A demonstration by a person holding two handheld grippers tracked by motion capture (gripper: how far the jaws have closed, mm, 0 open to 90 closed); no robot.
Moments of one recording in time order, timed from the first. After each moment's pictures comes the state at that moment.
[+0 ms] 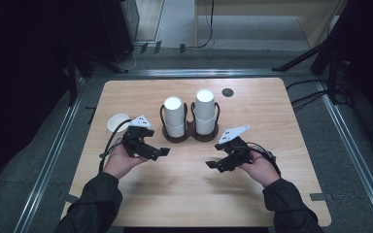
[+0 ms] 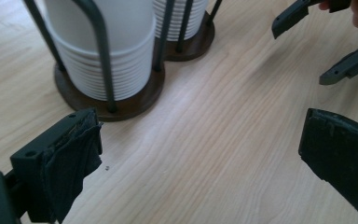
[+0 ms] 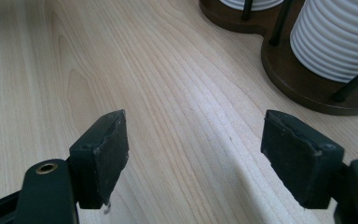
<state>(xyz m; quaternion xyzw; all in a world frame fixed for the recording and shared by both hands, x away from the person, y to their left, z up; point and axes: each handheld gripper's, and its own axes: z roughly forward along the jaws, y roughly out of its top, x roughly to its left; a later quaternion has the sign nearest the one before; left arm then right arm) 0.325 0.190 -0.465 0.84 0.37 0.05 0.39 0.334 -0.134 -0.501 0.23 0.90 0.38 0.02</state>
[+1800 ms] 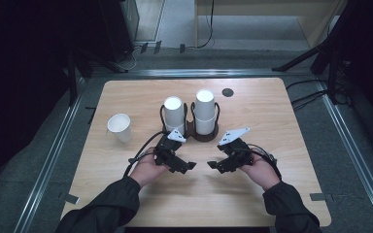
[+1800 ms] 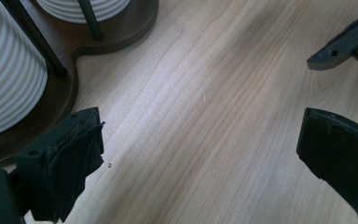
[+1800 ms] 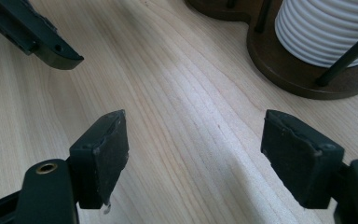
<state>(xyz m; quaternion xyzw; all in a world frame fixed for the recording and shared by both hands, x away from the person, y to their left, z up) 0.321 0.110 -0.503 0.88 0.32 0.05 0.34 0.330 -0.136 -0.504 0.24 0.90 0.36 0.04</state>
